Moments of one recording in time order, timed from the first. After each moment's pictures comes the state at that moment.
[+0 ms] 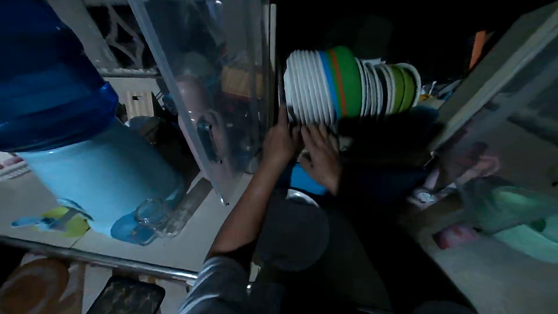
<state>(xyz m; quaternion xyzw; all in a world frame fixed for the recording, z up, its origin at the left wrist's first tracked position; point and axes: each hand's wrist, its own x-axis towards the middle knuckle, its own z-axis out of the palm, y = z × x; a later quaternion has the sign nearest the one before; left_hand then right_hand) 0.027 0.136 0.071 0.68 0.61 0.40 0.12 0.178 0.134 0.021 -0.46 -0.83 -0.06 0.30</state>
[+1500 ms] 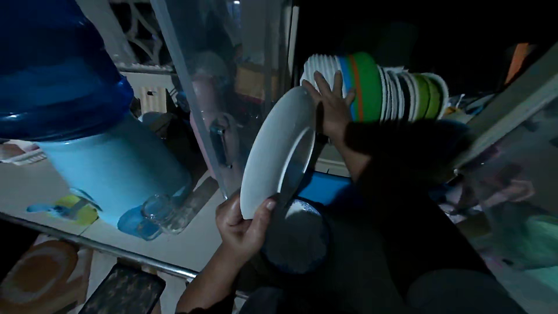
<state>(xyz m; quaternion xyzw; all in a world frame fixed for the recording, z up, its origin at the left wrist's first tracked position) -0.024 -0.011 0.031 0.63 0.24 0.74 0.04 0.143 0.223 0.125 -0.48 -0.83 -0.12 0.25</state>
